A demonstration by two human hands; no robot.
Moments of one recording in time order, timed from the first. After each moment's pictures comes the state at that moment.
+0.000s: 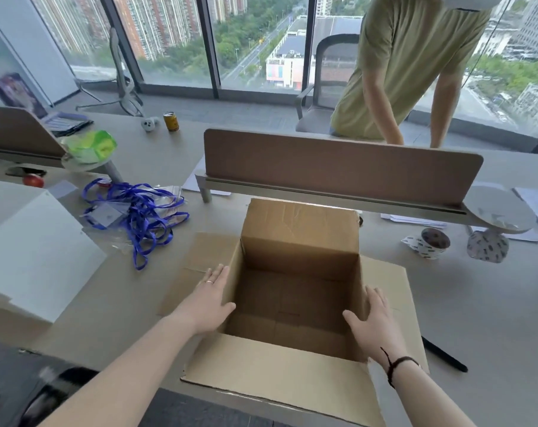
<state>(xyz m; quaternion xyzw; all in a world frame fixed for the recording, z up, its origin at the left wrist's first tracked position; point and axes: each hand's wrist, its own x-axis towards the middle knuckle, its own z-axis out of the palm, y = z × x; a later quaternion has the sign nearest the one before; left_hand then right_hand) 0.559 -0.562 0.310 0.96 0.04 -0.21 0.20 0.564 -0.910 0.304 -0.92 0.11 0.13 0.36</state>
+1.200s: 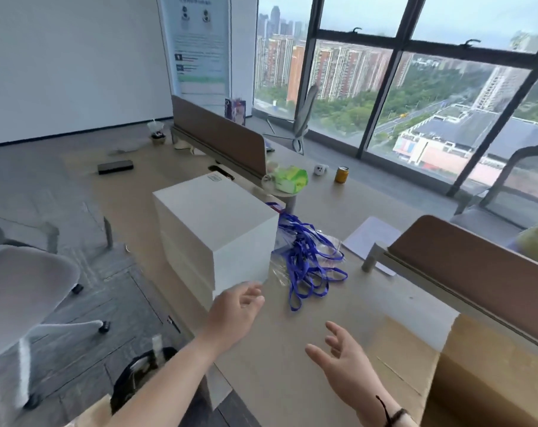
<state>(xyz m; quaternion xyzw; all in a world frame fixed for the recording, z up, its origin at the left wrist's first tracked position) 0.441 -0.276 0.379 0.79 0.31 0.17 0.51 0.535 -0.489 0.378 -0.84 -0.15 0.30 0.41</state>
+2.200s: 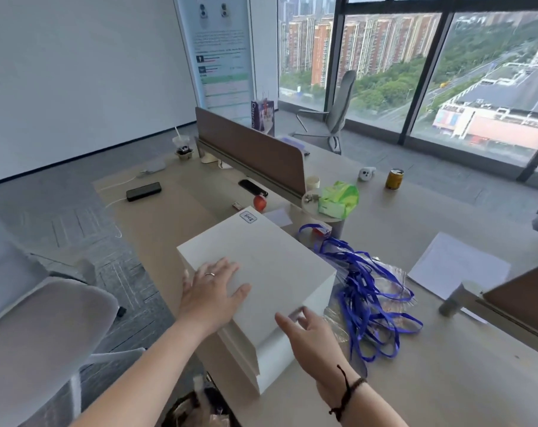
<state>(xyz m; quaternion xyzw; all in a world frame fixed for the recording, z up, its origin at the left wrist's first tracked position) 0.504 -0.036 0.402 0.91 0.39 0.01 0.14 0.594 -0.233 0.403 -0.75 -0.13 0.39 0.52</state>
